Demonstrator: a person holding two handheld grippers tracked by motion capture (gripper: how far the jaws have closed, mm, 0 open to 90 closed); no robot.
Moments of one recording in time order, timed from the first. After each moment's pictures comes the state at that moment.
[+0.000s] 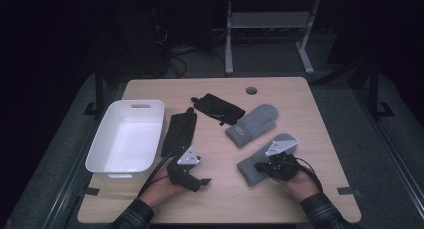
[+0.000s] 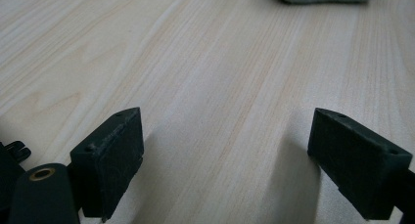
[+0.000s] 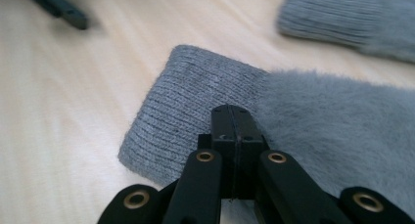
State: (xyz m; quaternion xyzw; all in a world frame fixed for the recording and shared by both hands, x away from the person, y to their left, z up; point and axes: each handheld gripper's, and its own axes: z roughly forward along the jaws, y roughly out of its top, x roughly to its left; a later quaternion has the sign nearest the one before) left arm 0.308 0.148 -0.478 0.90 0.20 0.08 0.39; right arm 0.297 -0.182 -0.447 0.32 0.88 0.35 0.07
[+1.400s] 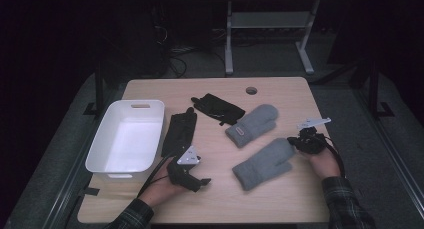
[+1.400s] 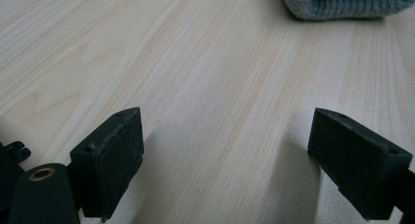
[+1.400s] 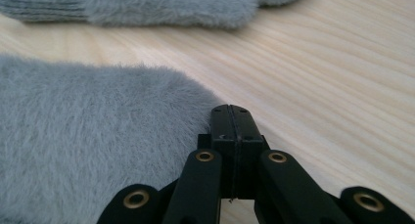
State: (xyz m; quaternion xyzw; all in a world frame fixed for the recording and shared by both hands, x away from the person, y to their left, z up) left arm 0.308 0.148 -0.478 0.90 0.20 0.08 0.39; right arm 0.371 -0.280 -0.461 0.44 0.82 0.32 0.16
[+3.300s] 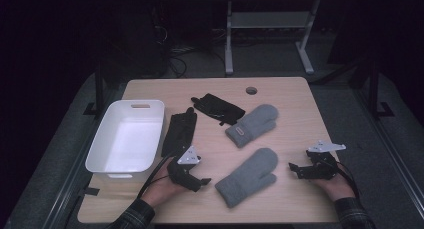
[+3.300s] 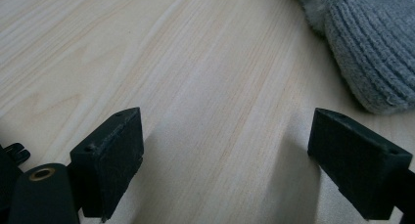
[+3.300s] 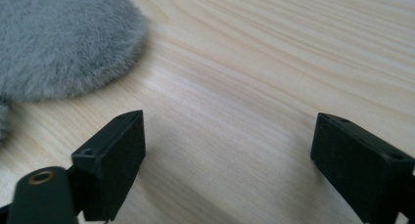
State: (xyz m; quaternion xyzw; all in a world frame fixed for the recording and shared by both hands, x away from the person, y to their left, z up) left arm 0.309 0.148 -0.478 0.90 0.20 0.08 0.38; right arm 0.302 -0.295 -0.482 0.46 0.80 0.35 0.18
